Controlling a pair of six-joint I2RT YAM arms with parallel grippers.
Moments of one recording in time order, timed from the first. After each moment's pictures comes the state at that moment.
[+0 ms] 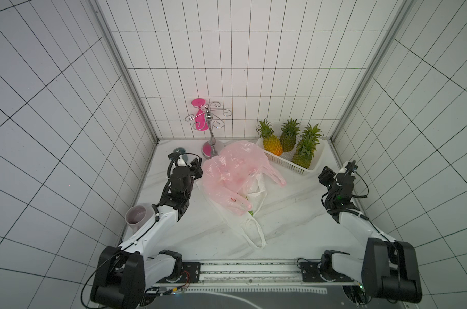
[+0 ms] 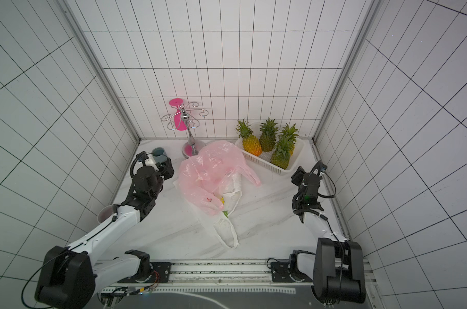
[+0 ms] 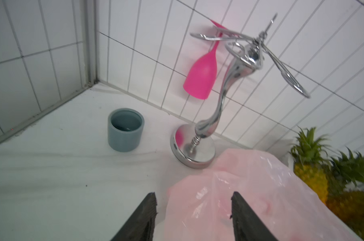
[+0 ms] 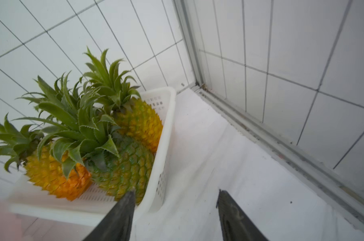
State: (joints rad) left arm -0.28 1.13 0.64 0.20 -0.21 -0.52; right arm -0.11 1.22 0.59 0.33 0.15 0.47
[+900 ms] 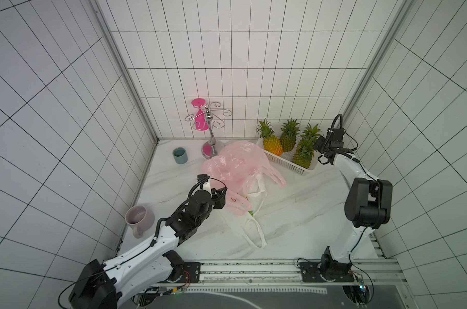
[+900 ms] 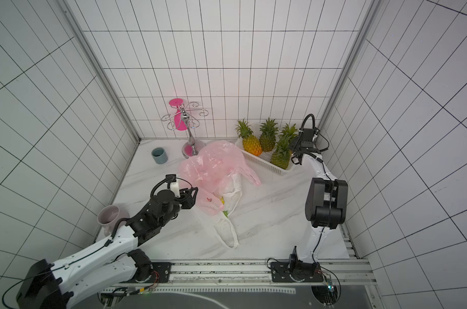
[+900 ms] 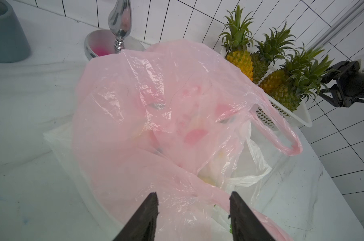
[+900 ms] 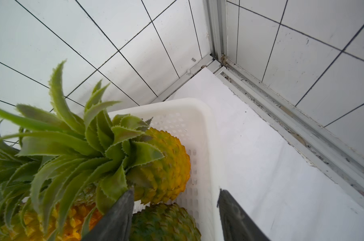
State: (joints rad) left arm -0.68 0.92 0.49 0.01 -0.23 -0.60; right arm -0.12 1.85 1.47 -0.24 0.16 0.56
